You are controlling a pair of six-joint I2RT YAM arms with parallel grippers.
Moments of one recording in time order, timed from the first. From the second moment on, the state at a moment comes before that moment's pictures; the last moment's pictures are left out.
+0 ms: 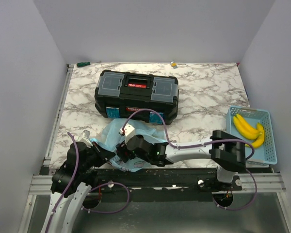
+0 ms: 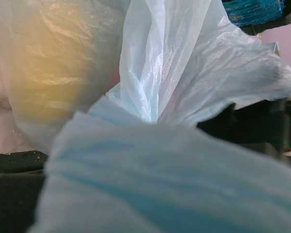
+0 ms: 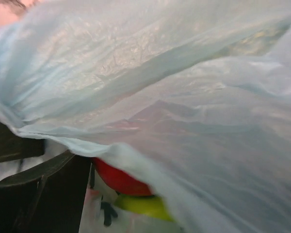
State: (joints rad) left arm -0.29 0.06 0.44 -0.98 0.27 -0.94; right arm 1.34 1.81 1.04 0.20 0.35 0.37
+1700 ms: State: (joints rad) left arm -0.29 0.18 0.46 -0.83 0.26 -0.92; right arm 1.27 1.36 0.95 0.54 -0.18 0.63
